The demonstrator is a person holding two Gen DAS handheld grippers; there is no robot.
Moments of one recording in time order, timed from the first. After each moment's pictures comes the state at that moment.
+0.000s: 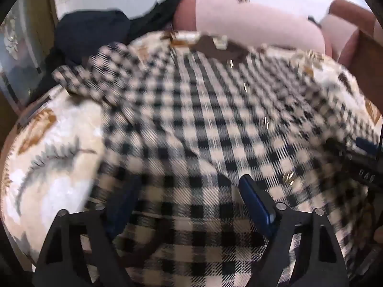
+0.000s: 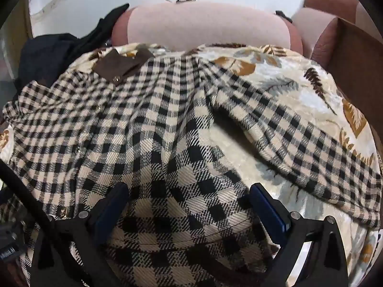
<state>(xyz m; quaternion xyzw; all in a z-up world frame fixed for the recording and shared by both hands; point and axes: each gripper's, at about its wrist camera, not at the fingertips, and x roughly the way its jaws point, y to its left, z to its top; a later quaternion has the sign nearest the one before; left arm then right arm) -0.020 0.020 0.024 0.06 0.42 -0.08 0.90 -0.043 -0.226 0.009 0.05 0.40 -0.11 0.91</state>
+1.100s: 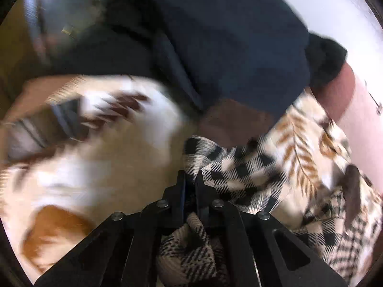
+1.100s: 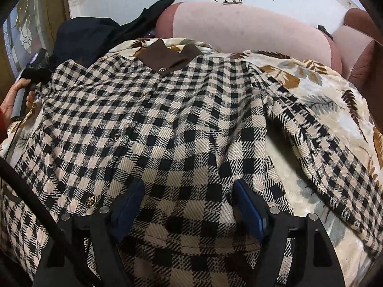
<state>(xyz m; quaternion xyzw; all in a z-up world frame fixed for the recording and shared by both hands) 0.270 0.272 0.030 -0.14 0.45 0.10 0.88 -0.026 -0.202 0.004 0.03 0.43 0.01 0.90</state>
